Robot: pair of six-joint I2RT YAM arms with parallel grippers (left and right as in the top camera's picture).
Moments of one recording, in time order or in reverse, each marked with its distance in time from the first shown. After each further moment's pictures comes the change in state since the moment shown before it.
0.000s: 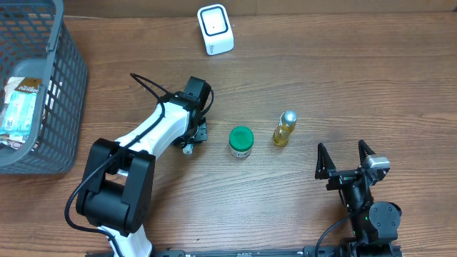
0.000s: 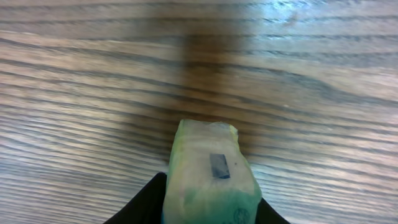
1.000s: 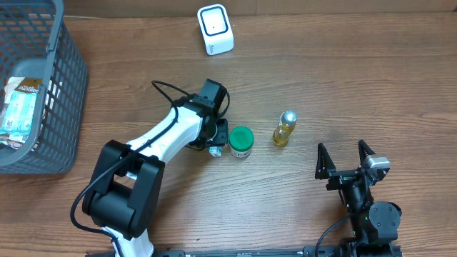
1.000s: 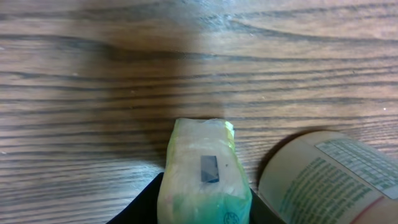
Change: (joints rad) left arm -0.098 0.000 0.000 0.087 0.251 -0.018; right arm 0.000 0.000 0.000 0.000 0.000 0.000
